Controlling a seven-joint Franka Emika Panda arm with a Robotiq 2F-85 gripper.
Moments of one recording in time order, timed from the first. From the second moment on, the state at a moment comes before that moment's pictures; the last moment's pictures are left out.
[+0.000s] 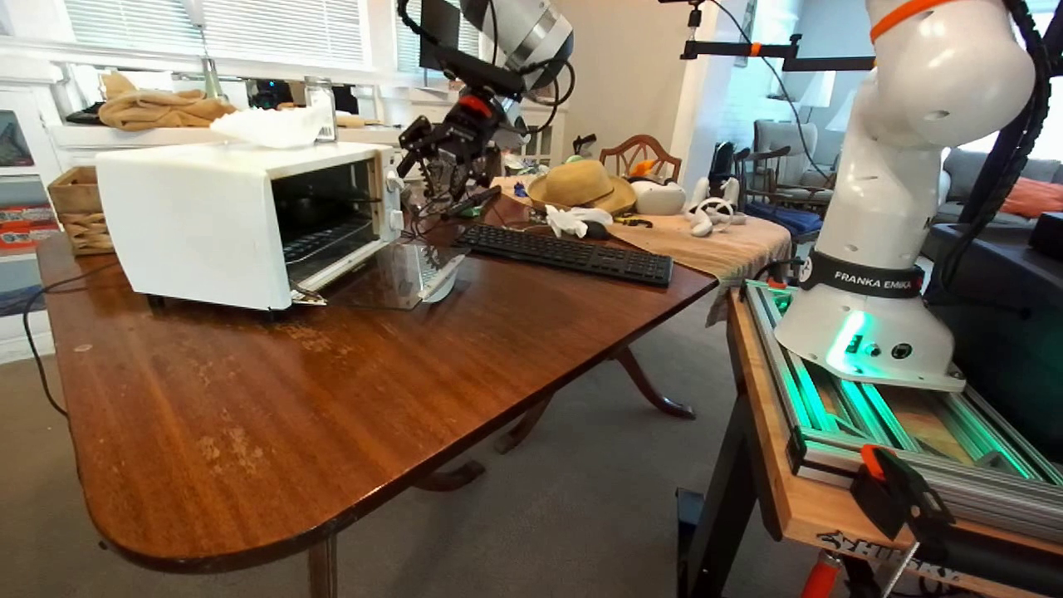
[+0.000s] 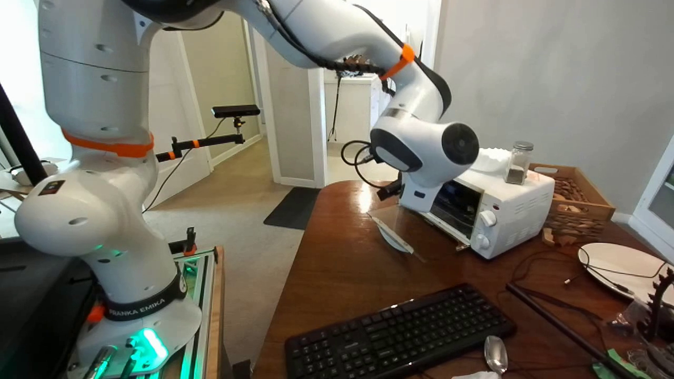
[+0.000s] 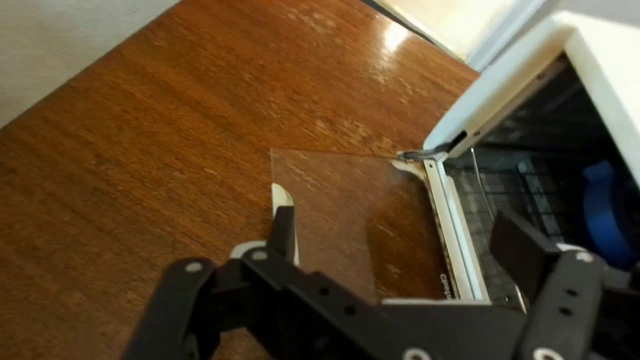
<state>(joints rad) -0.07 0.27 -0.05 -2.09 1.10 2.09 0.54</state>
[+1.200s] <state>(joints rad) 0.00 -0.04 0.00 -2.20 0.44 1.93 0.40</state>
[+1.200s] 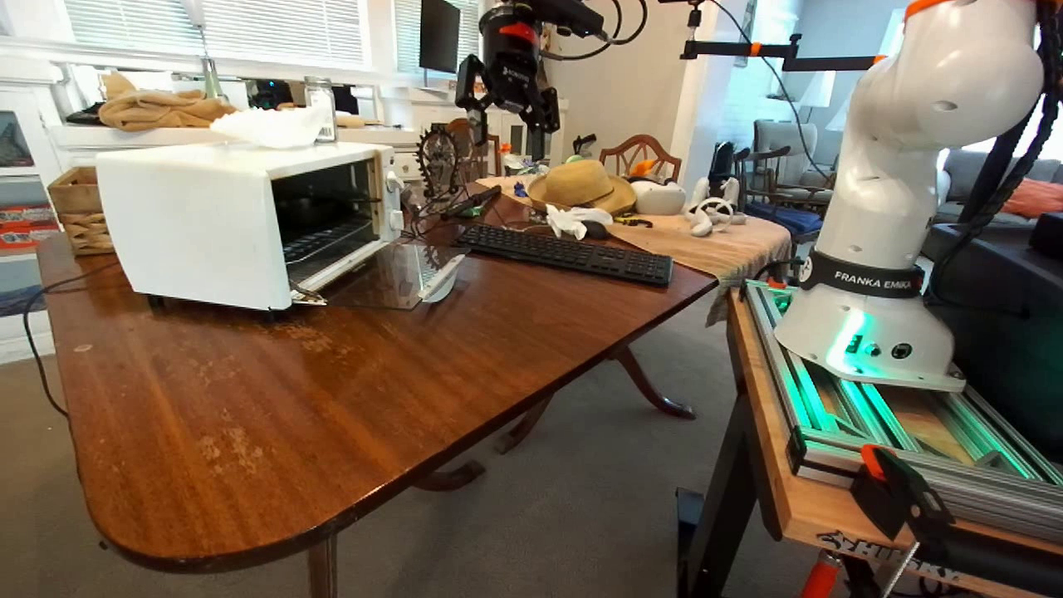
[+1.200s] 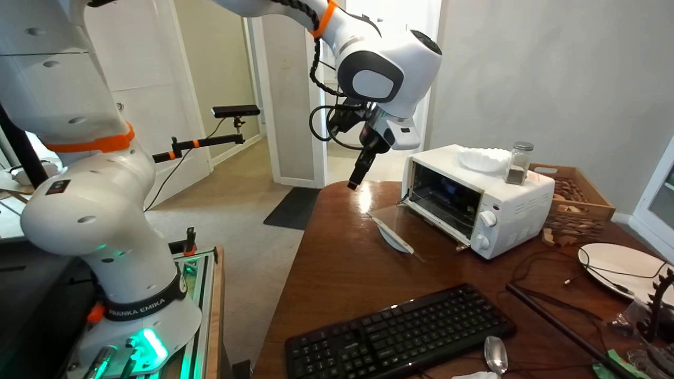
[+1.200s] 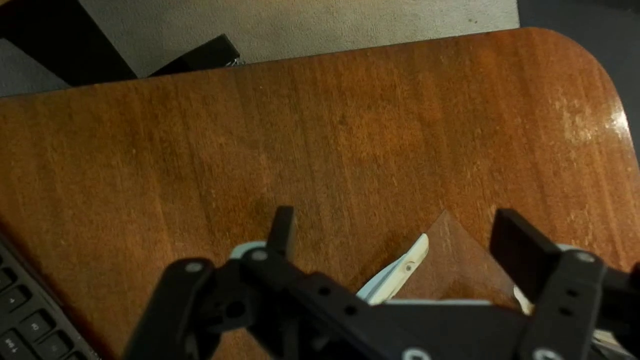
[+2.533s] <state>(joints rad) 0.08 0.01 0.13 -2.49 0.99 2.92 0.66</state>
